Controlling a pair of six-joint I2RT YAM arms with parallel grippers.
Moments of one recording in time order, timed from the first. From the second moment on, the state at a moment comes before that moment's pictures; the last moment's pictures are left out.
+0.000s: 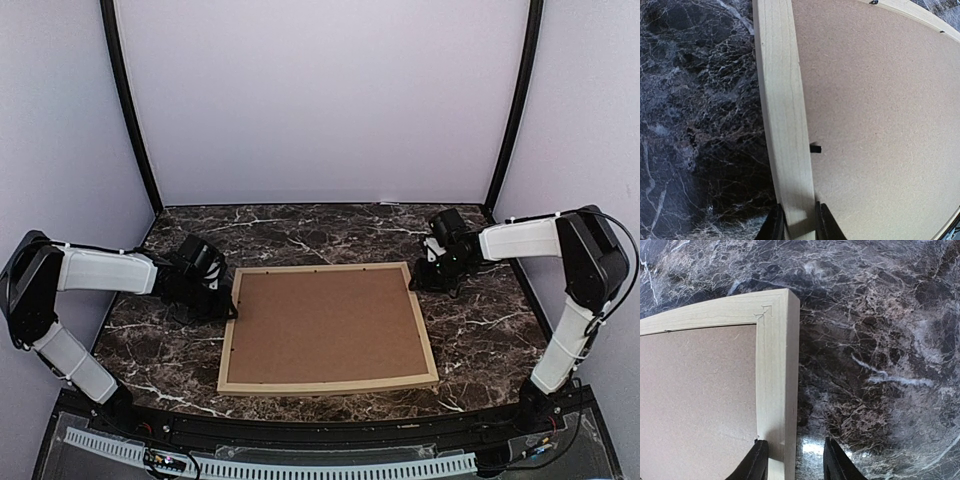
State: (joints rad) left arm -0.50 1.53 0.77 -0.34 0.14 -0.53; right arm 0.41 1.75 1.03 -0.38 -0.14 0.39
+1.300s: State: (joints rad) left arm -0.50 1.53 0.77 -0.33 0.14 -0.54; right arm 0.48 1.77 1.05 -0.38 -0.13 0.42
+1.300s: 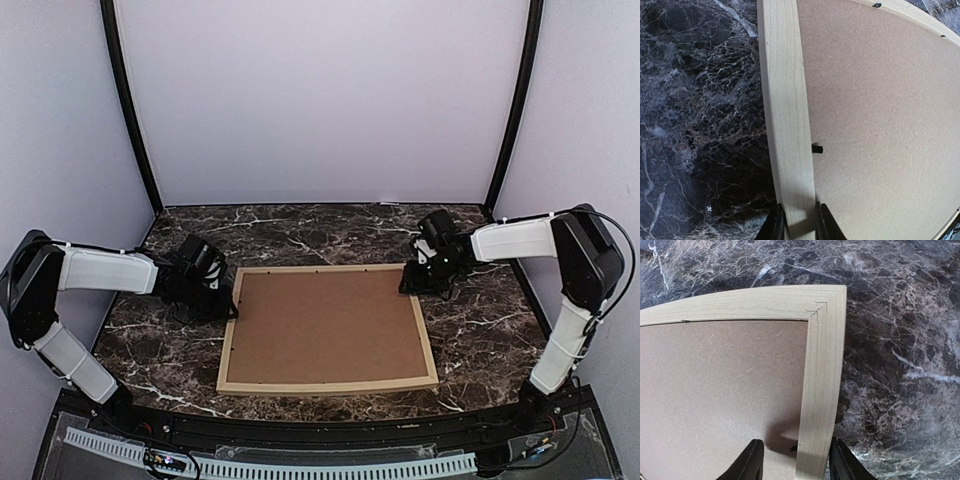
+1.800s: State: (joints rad) left arm -0.51 1.55 0.78 -0.31 0.14 -0.54; right arm 0.45 1.60 1.02 -0.42 -0.18 0.42
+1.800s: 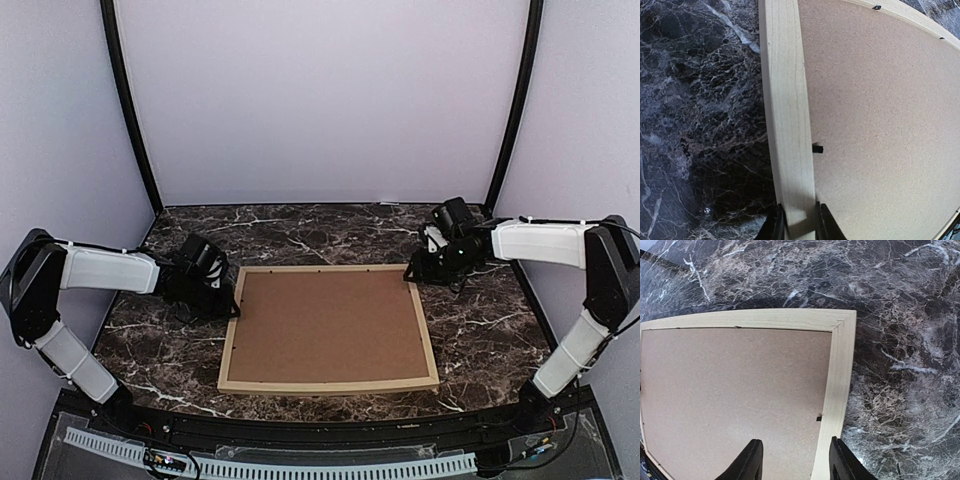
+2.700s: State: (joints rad) left arm -0.51 1.55 0.78 -0.31 0.14 -0.54; right arm 0.44 1.74 1.03 -0.43 -0.09 0.40
